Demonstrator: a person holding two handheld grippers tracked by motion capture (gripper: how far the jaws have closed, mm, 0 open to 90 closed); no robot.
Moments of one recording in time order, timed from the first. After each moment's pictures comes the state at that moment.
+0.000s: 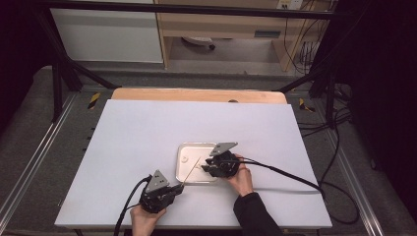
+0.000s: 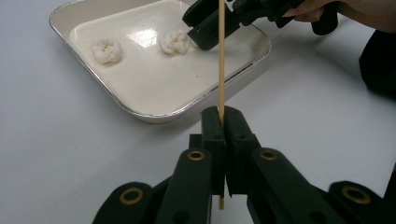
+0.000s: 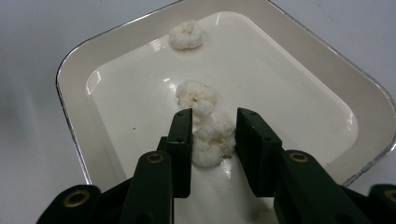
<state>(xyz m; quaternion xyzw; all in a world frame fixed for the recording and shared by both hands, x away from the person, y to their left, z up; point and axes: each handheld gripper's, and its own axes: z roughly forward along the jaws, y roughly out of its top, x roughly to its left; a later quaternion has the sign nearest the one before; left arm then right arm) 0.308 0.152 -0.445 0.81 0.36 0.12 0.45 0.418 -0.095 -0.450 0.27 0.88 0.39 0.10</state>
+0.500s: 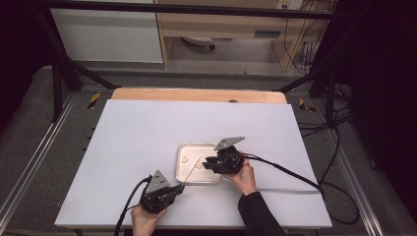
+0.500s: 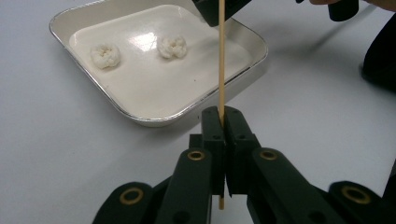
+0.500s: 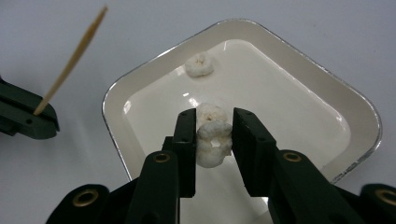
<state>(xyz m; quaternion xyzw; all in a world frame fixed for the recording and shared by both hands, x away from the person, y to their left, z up) 0.306 0.151 -0.444 0.81 0.36 0.12 0.45 0.418 -0.104 -0.427 0.29 0.86 0.42 0.06</state>
